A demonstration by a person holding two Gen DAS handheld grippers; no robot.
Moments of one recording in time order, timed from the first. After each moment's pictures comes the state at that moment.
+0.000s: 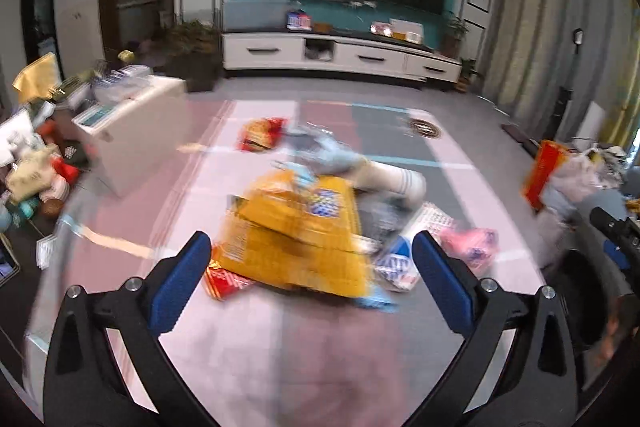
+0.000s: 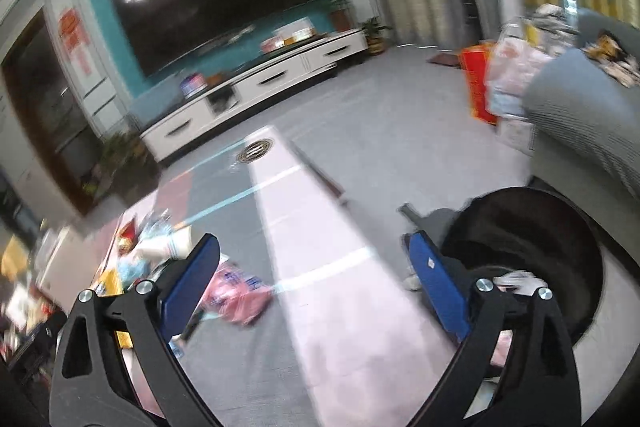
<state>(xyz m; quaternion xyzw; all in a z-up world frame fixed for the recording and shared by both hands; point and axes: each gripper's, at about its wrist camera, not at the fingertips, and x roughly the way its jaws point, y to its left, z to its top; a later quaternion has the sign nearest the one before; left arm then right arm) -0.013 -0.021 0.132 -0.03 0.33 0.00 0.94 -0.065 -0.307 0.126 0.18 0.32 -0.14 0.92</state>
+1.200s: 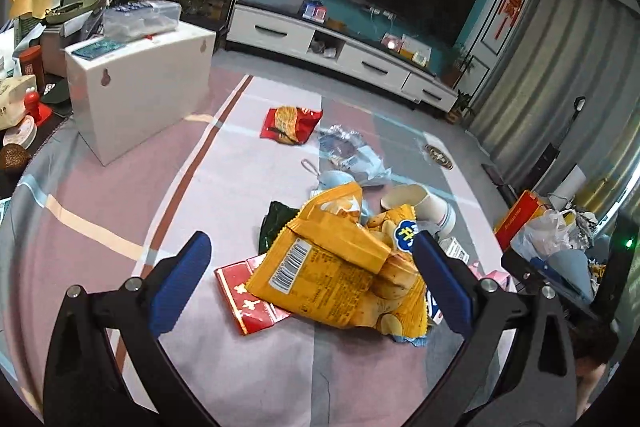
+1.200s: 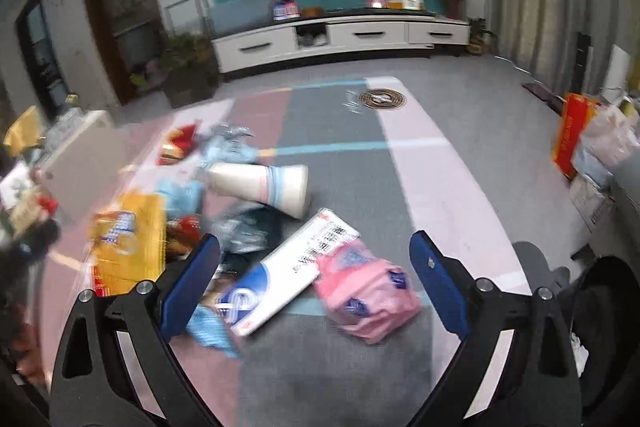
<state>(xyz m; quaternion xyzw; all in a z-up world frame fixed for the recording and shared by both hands) 0.035 0.051 0.087 -0.16 0.35 -0.04 0.92 0.032 -0.196 0.075 0.04 0.40 -0.03 0.92</state>
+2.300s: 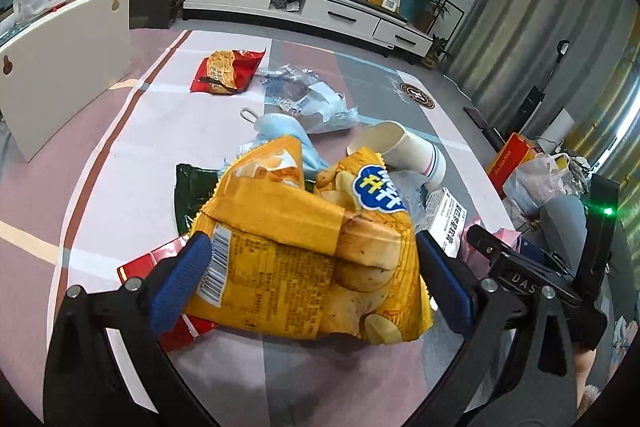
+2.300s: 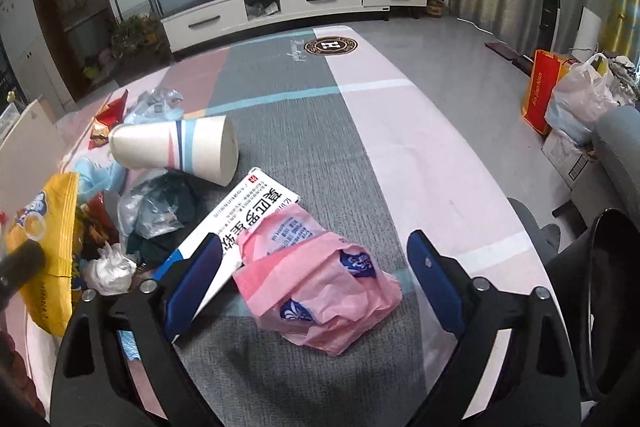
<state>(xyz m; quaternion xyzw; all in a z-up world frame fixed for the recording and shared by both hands) 0.075 -0.001 0.045 -0.12 0.41 -0.11 0.90 0.052 -0.217 0.022 0.06 0.45 -0.09 0.89</state>
